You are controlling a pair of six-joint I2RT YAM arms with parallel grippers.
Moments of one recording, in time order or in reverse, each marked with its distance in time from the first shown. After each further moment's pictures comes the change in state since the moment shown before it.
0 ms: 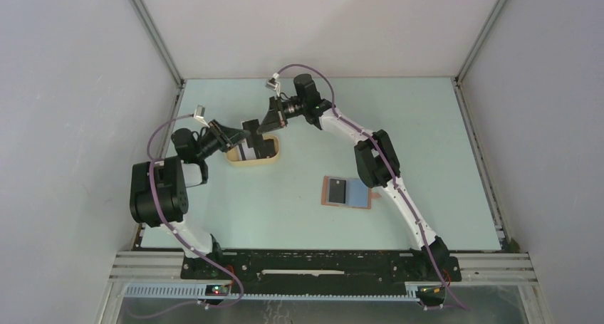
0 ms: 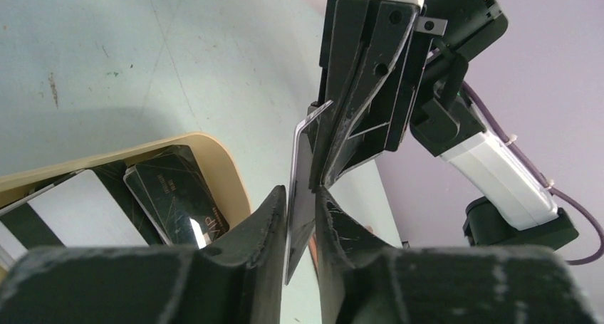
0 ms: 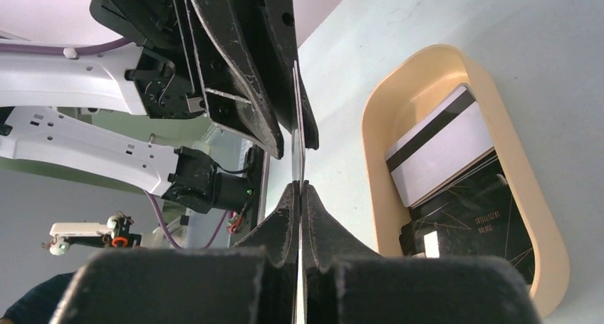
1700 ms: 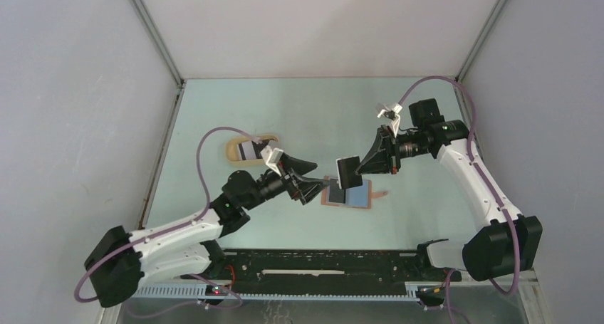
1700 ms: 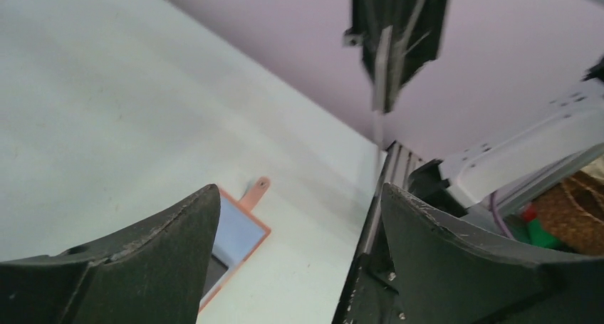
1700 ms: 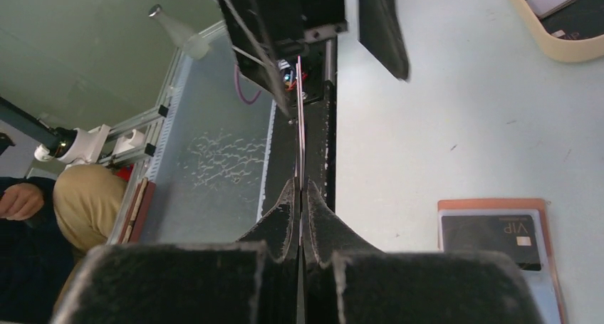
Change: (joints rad) left arm -1.094 -0.752 -0.175 -0.300 -0.756 0.440; right arm -0.414 -1.375 -1.156 -1.045 -0.230 -1.287
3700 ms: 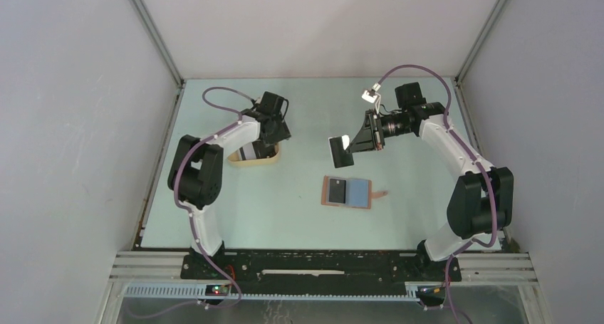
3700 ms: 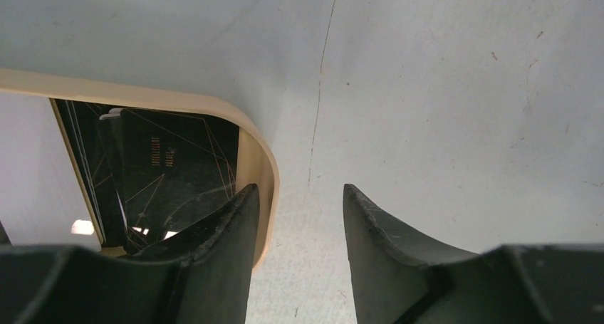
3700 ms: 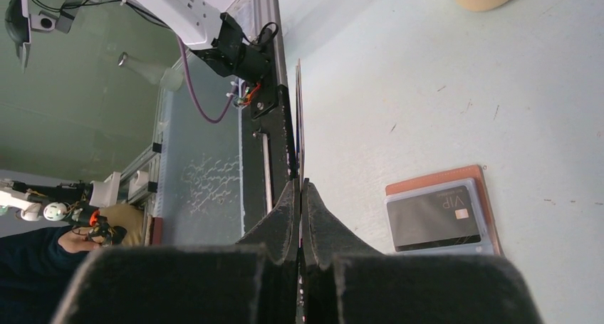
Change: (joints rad) left arm 0.471 0.969 0.949 -1.146 -0.369 -0.239; right arm -0.011 0.298 0.124 0.235 0.118 0.297
